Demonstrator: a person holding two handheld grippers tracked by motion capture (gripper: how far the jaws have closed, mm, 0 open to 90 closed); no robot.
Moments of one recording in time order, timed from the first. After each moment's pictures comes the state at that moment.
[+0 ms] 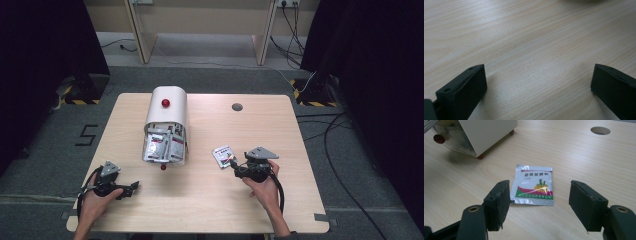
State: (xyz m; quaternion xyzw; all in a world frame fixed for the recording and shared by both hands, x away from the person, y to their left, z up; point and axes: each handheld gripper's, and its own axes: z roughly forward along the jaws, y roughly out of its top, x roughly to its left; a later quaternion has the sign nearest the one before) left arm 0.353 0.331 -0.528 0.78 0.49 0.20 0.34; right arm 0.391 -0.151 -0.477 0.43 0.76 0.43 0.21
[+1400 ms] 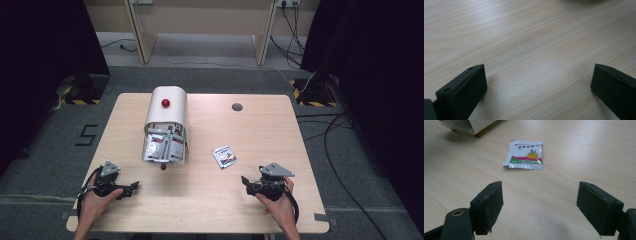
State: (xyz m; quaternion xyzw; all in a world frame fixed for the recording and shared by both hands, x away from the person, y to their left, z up) left arm 0.353 0.331 -0.528 0.78 0.49 0.20 0.34; right arm 0.347 -0.189 -0.490 0.44 0.77 0.42 0.21
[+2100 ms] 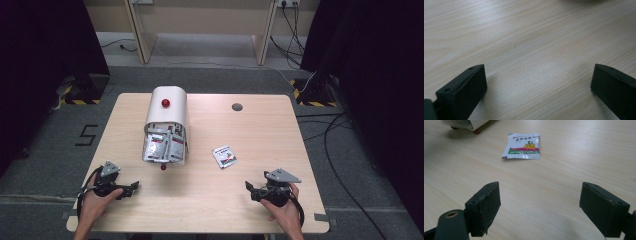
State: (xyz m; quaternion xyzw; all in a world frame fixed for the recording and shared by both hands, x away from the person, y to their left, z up) left arm 0.353 0.331 -0.528 0.78 0.49 0.20 0.34; right arm 0.334 -0.203 -0.498 0.46 0.76 0.43 0.20
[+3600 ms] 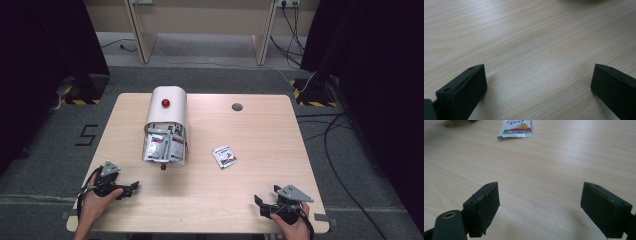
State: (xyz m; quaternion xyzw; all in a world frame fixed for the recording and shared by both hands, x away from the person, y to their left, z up) left arm 0.353 0.331 -0.528 0.78 0.49 0.20 0.34; right arm 0.292 -0.228 -0.517 0.48 0.74 0.43 0.21
